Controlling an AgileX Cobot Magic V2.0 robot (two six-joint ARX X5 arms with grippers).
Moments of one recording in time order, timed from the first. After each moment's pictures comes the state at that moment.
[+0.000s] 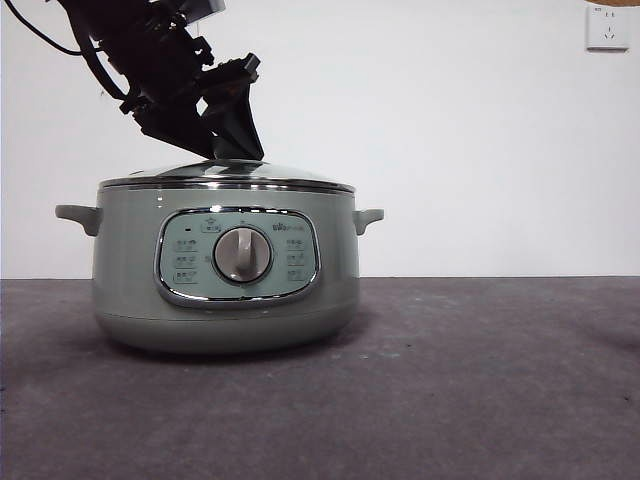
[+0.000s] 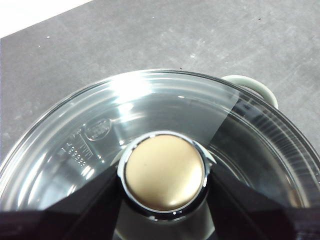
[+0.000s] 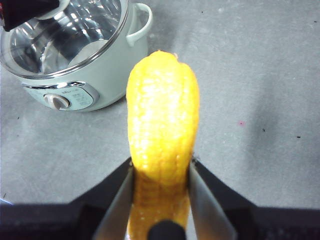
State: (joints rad) left arm -0.42 1.59 1.24 -0.25 0.14 0.12; right arm 0.35 0.84 1.15 -1.05 -0.14 0.09
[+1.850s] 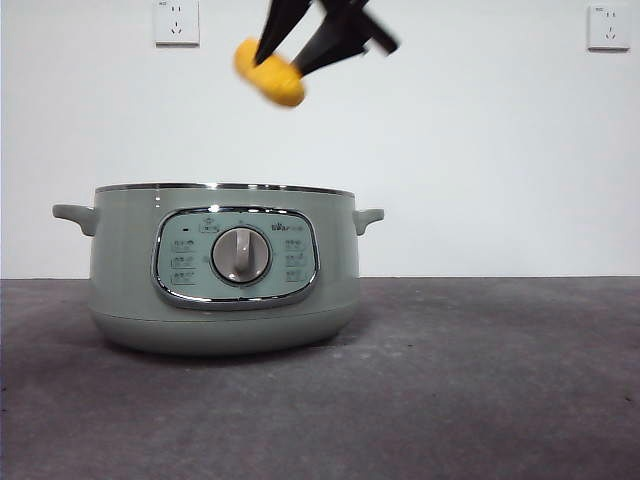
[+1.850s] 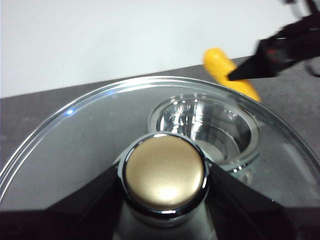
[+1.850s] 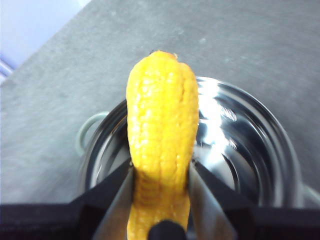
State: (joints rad) left arm -0.12 0.47 1.21 -1.05 0.13 0.03; right arm 0.64 1.85 1.84 -0.63 -0.25 0.11
